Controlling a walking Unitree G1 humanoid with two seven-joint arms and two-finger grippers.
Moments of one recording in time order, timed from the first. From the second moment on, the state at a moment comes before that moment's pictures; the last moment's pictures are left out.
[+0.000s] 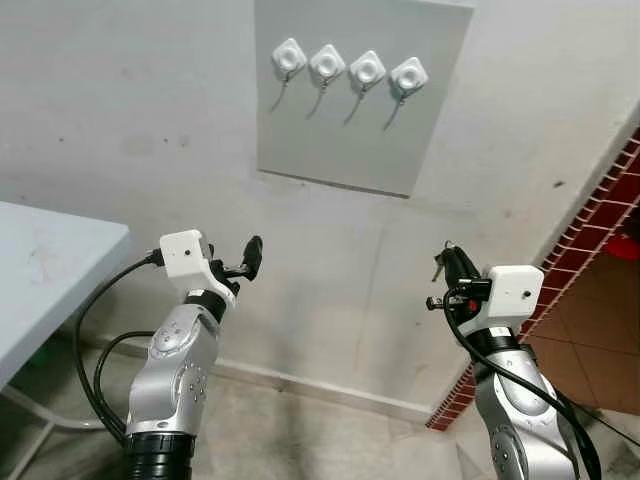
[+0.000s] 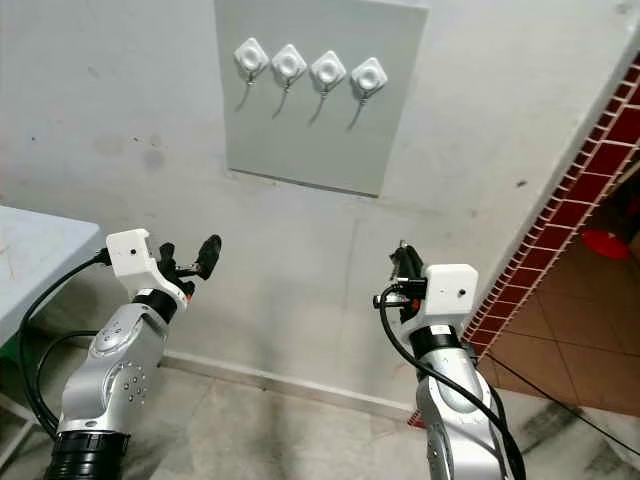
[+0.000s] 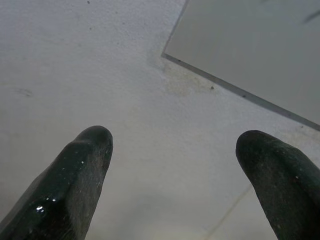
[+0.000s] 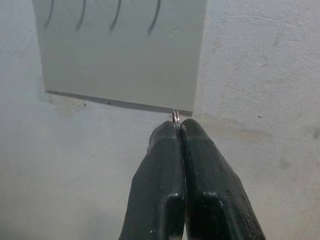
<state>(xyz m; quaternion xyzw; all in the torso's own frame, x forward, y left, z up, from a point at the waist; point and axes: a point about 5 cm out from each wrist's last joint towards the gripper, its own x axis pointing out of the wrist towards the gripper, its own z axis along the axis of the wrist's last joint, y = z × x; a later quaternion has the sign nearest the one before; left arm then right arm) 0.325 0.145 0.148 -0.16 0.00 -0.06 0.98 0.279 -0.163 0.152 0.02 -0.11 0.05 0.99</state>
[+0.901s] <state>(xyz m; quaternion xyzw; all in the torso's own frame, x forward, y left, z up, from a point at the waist) 0.325 0.130 0.148 -0.15 0.01 -0.09 0.98 0.278 -0.167 0.150 0.02 -0.11 0.04 0.99</state>
